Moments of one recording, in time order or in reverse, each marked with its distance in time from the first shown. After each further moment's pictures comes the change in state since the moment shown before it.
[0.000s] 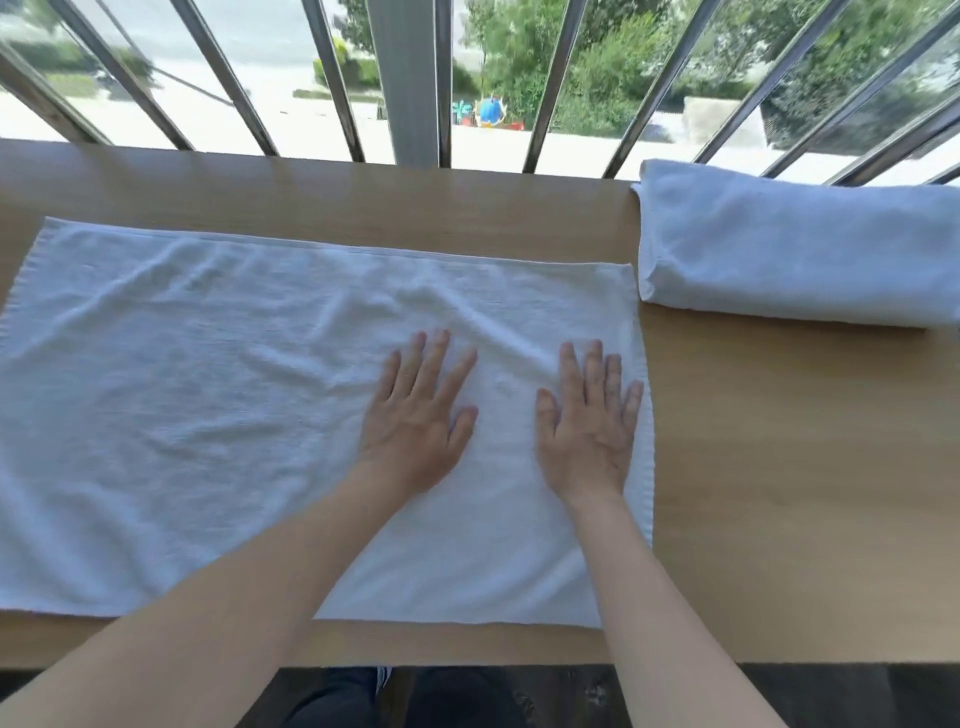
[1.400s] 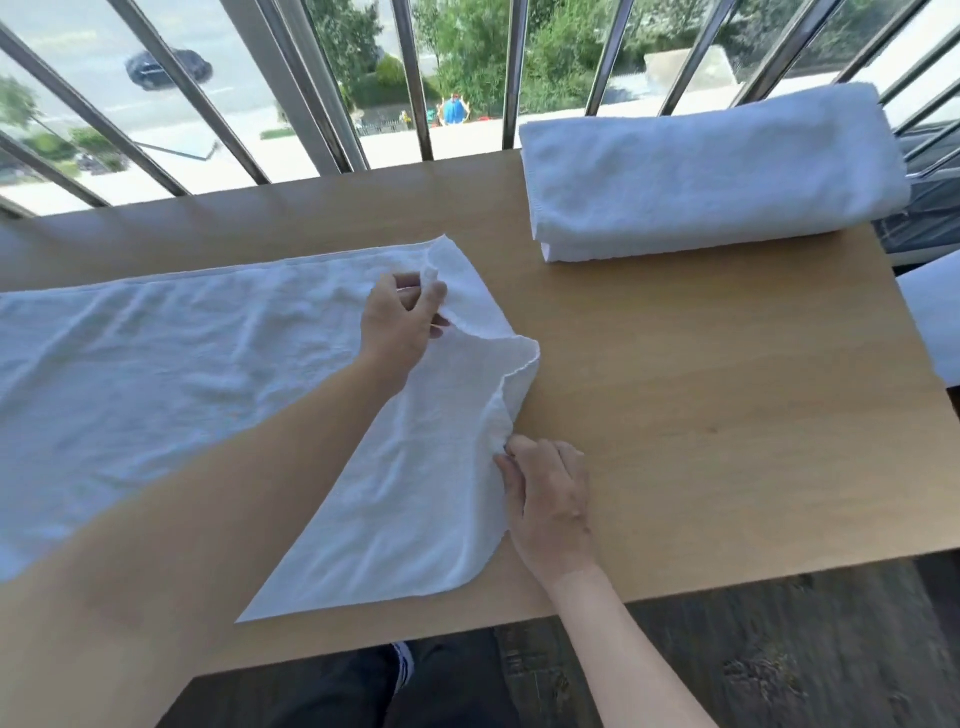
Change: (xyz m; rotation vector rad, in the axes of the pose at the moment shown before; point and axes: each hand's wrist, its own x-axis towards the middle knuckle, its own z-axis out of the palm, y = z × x) left_hand 0.097 0.078 -0.030 -1.117 0.138 -0.420; right_hand -0.102 0.052 -0.006 0.438 0.365 -0.173
